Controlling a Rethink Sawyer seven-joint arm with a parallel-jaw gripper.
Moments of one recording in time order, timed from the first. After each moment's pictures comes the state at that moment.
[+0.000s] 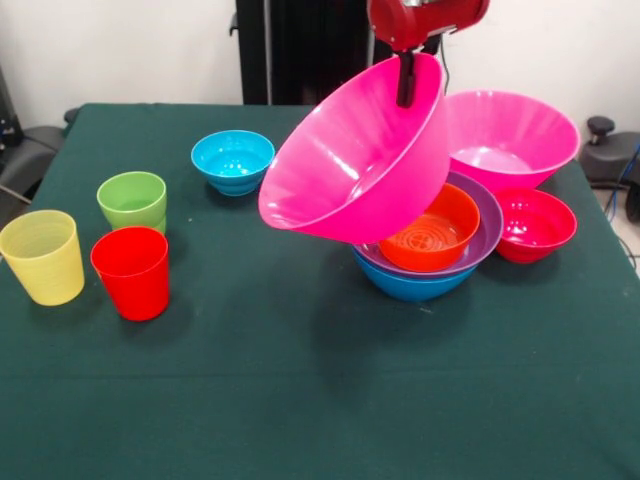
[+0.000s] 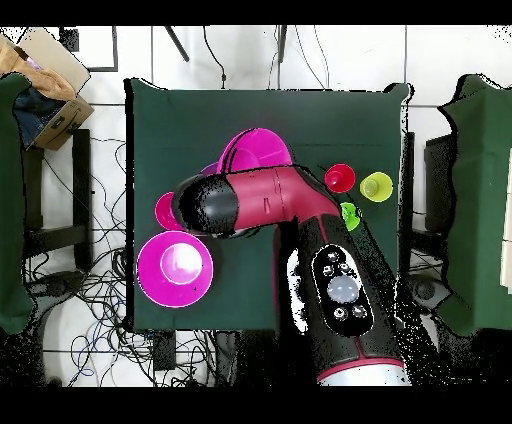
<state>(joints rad) -0.35 -0.86 0.35 1.71 -0.33 0.81 1.32</state>
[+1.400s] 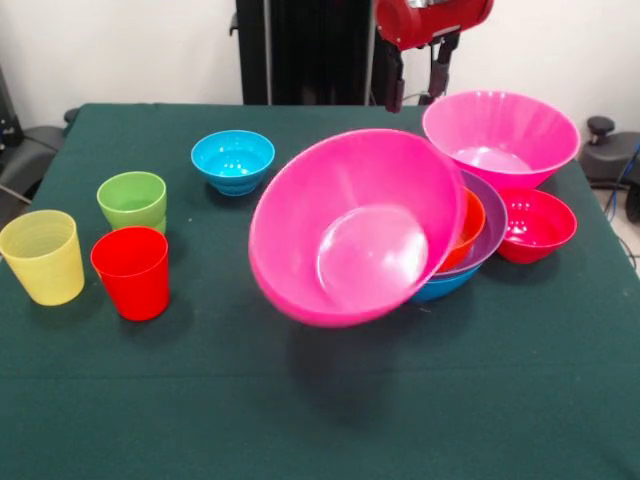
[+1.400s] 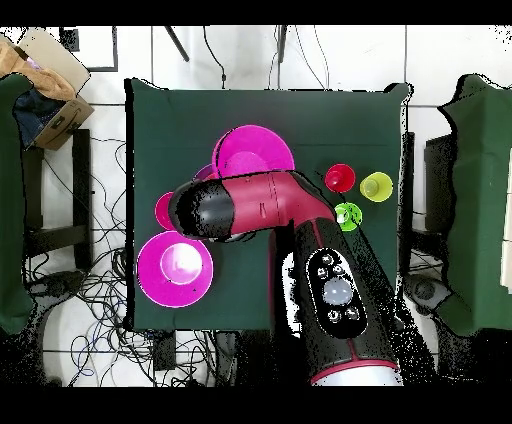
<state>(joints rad) -0.34 -0.86 0.33 1.73 -0.32 0.79 1.33</state>
